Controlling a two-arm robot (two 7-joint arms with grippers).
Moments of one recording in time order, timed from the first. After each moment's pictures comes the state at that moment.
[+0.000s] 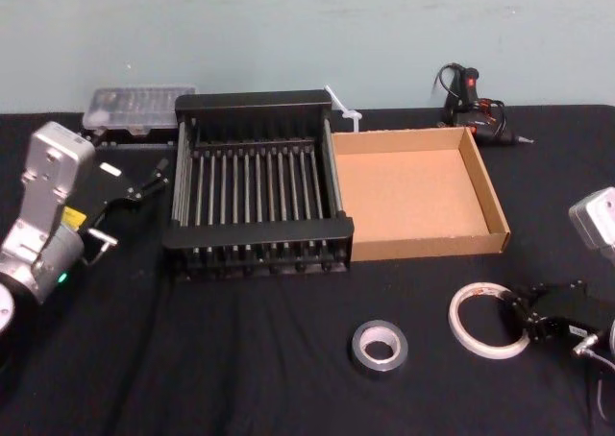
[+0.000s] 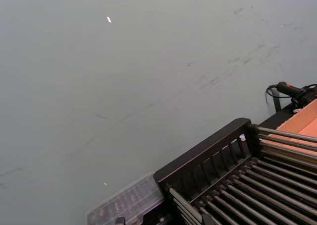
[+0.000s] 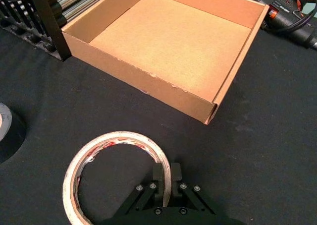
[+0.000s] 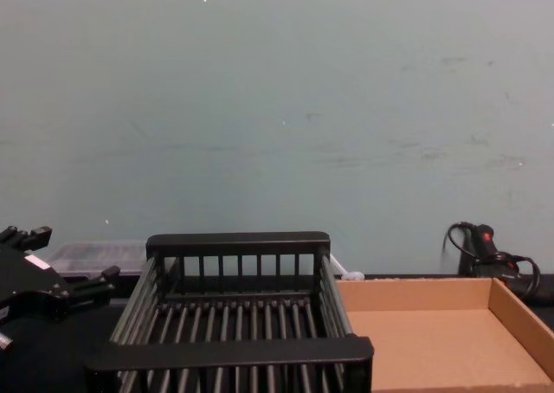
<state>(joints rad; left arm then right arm) -0.20 0.60 0.45 -1.41 -0.25 -0.12 0.03 -0.08 0.70 -0.24 -1.69 0.39 0.43 0.34</state>
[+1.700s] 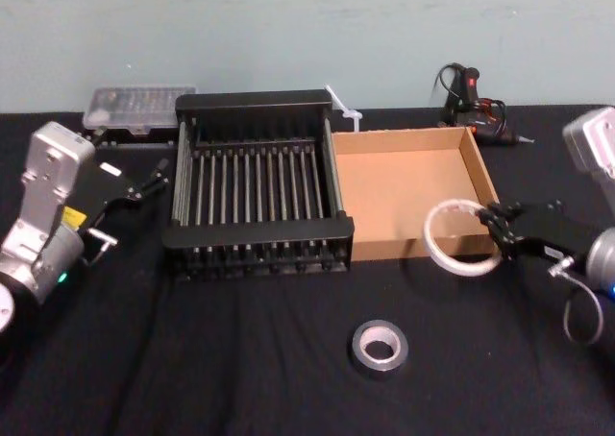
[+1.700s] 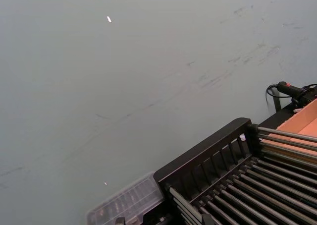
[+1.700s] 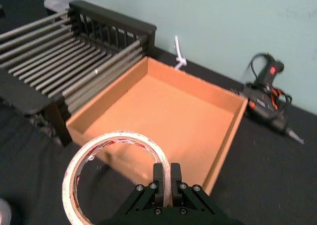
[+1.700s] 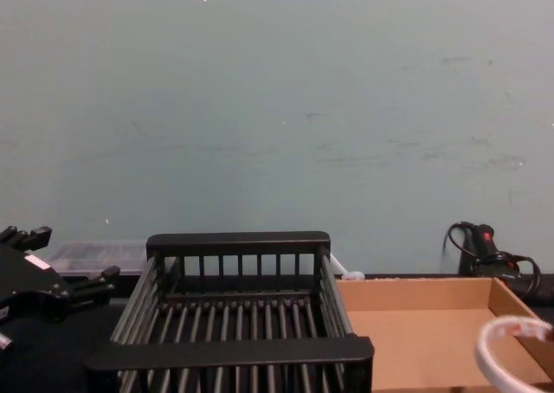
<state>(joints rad) -0.20 0.60 0.45 -1.41 -0.25 -0.12 0.03 0.07 0.62 -0.25 -1.67 0.37 0.40 0.36</state>
